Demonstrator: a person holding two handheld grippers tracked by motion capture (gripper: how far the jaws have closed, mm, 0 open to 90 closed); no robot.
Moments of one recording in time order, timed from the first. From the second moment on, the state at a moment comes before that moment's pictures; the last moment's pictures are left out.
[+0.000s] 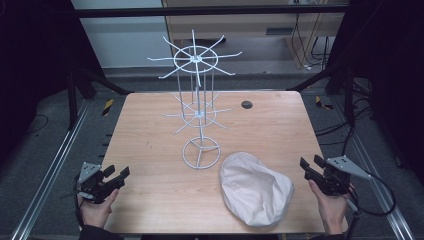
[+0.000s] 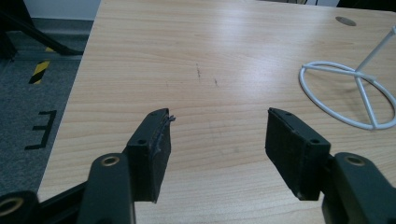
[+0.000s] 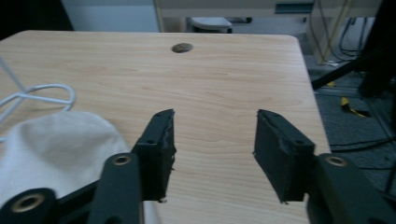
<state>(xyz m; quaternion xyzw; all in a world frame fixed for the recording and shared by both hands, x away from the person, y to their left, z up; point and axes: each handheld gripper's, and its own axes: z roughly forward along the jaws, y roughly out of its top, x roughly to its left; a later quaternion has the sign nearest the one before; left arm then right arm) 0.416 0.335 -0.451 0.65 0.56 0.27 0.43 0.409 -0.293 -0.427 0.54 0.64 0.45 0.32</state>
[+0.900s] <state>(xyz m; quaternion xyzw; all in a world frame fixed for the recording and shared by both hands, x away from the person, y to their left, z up) 0.414 0.332 -0.451 0.67 0.56 0.26 0.40 0.383 -0.204 -0.401 0.42 0.77 0.45 0.17</state>
